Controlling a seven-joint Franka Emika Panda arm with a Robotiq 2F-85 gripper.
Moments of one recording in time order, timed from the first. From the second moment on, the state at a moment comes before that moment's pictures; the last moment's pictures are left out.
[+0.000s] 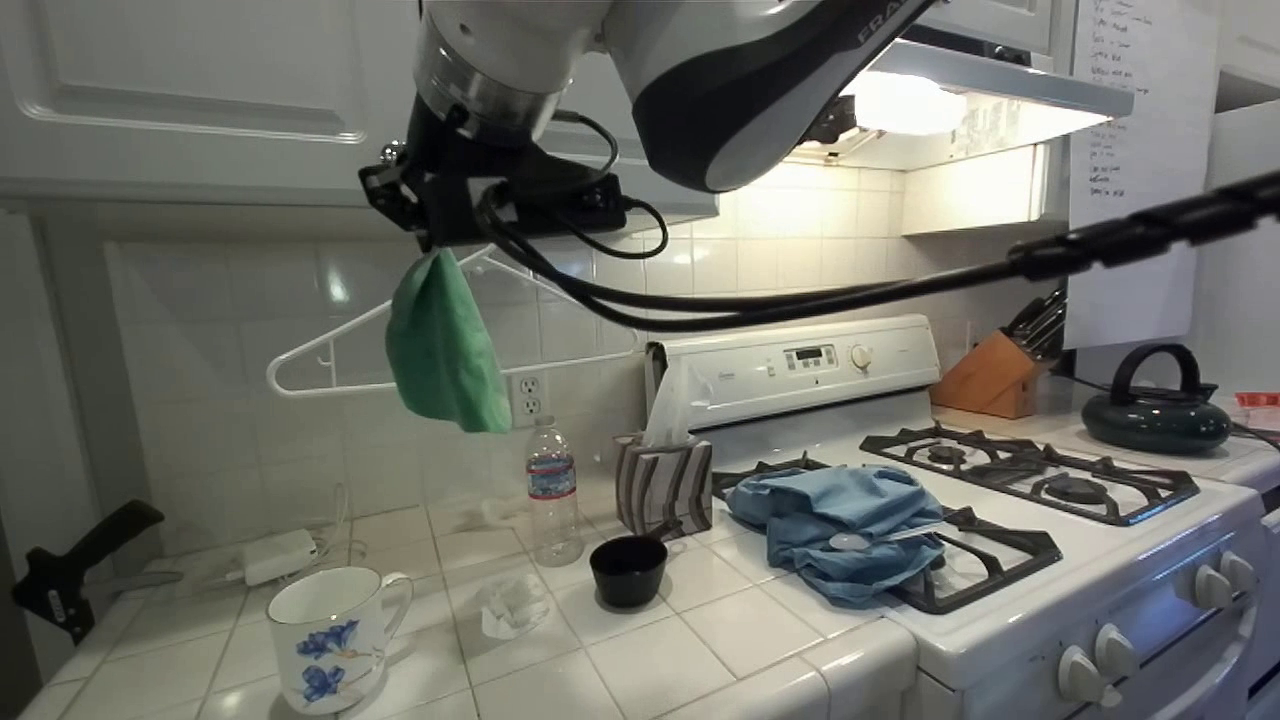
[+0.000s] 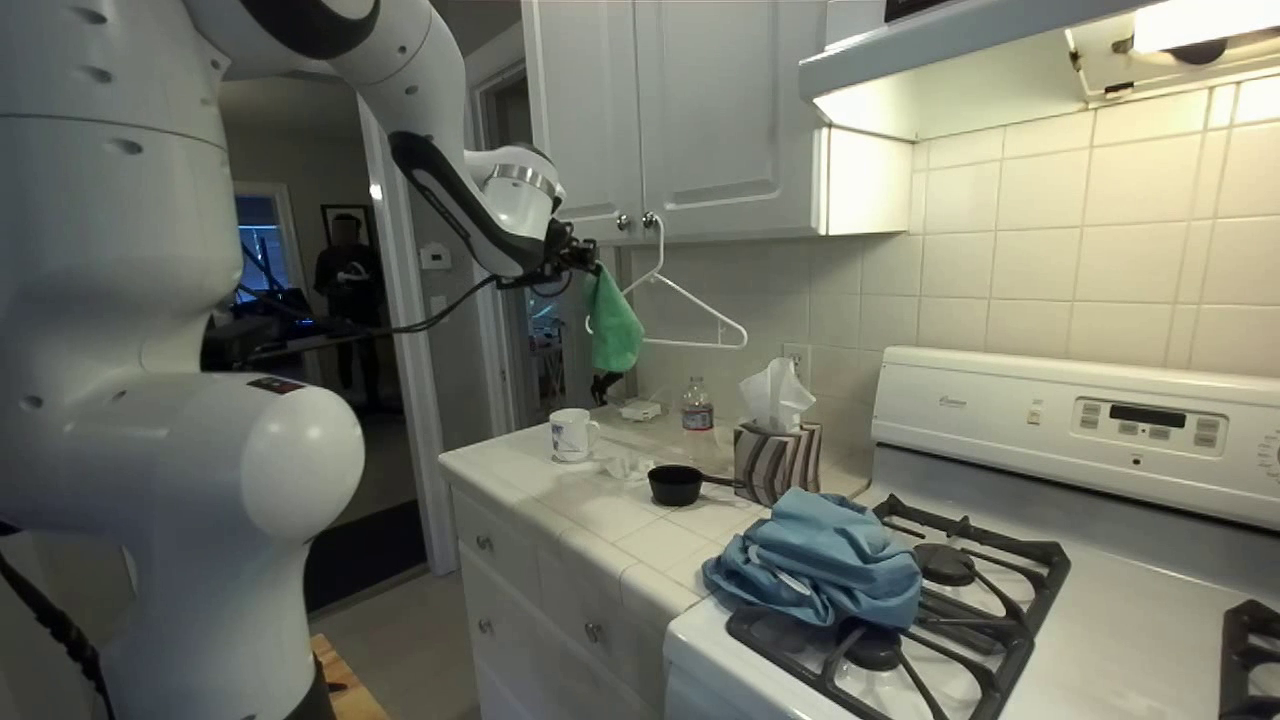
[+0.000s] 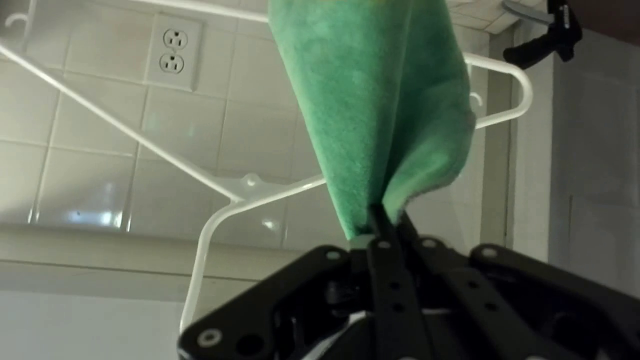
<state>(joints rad) 0.53 0.05 -0.14 -1.97 -1.51 2.85 1.52</state>
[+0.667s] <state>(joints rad) 0.53 0.05 -0.14 -1.92 -1.87 2.66 1.51</state>
